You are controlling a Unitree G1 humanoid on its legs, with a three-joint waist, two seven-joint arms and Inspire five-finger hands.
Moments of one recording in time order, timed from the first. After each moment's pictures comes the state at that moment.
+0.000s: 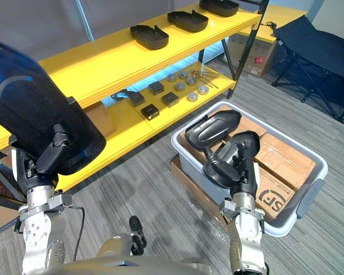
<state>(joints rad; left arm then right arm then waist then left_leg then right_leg) 0.32 0.05 0.10 -0.31 -0.25 -0.32 0.20 0.22 -0.15 -0.16 0.07 0.24 -0.22 -0.12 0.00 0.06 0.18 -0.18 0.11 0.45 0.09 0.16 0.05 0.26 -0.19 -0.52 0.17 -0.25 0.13</state>
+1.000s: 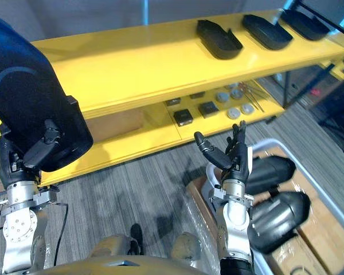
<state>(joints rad) 0.25 0.12 0.23 -0.33 -0.11 -0.28 0.19 0.14 -0.07 -0.17 -0.04 0.20 -0.32 -0.08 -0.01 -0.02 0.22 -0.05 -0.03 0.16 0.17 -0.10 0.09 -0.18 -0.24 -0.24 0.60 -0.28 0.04</state>
